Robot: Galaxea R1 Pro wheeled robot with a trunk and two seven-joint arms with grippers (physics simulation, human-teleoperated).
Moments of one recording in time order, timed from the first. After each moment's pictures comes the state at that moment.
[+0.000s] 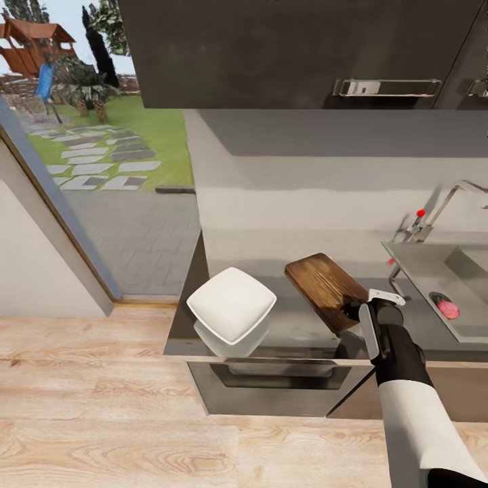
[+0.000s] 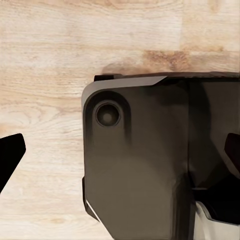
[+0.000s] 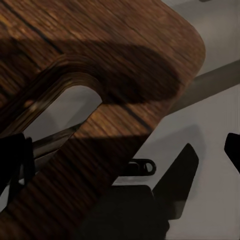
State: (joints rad) left arm 0.00 -0.01 0.00 -0.33 -0.01 -0.23 0.00; right arm -0.77 0.00 -0.25 -1.12 -0.03 0.87 -0.36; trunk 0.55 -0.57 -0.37
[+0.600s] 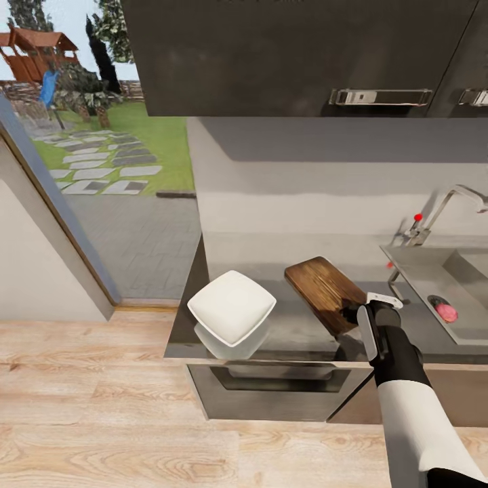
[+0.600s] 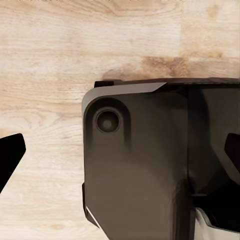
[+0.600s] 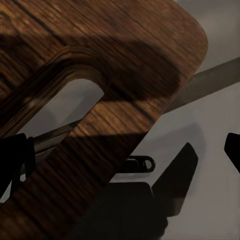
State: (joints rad) left arm 0.00 -0.01 0.00 -0.33 -0.01 -0.23 0.00; right arm -0.77 0.00 -0.25 -1.09 -0.03 0.87 -0.36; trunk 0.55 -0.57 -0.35
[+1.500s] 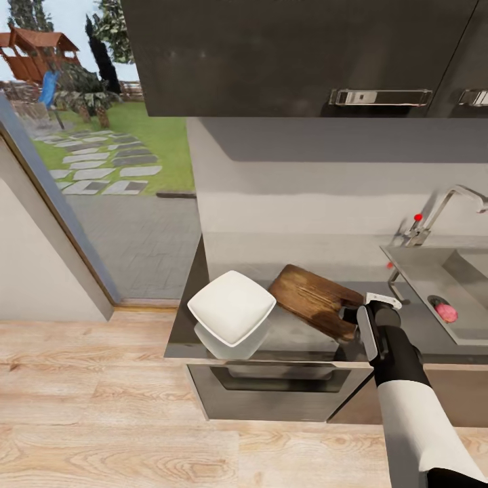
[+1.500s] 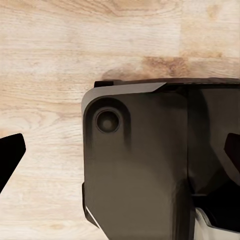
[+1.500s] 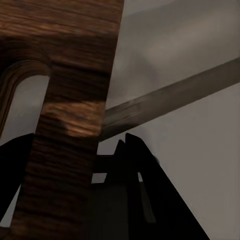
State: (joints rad) left arm 0.00 -0.01 0.00 -0.33 -0.01 -0.23 0.00; right arm -0.77 0.00 -0.25 -1.09 -0.04 0.87 -0.35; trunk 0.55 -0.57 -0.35
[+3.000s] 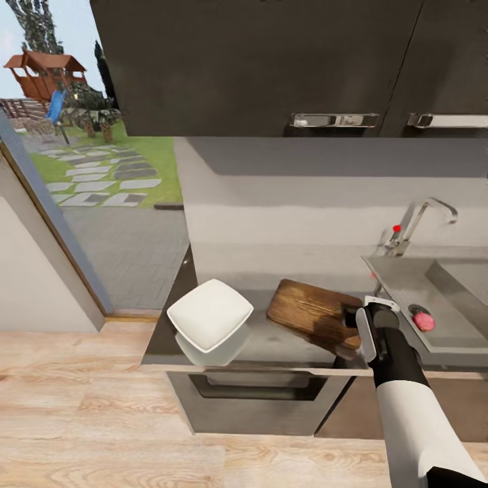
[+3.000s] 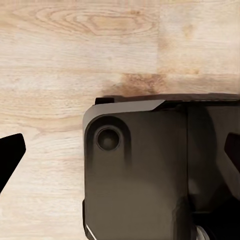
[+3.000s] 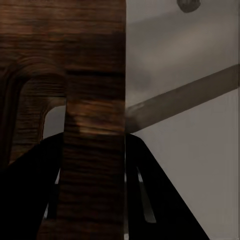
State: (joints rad) left arm 0.00 -0.01 0.00 -0.33 -0.01 -0.23 0.00; right arm -0.77 0.00 -0.25 -1.06 -0.04 0.88 -0.35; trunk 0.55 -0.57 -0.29
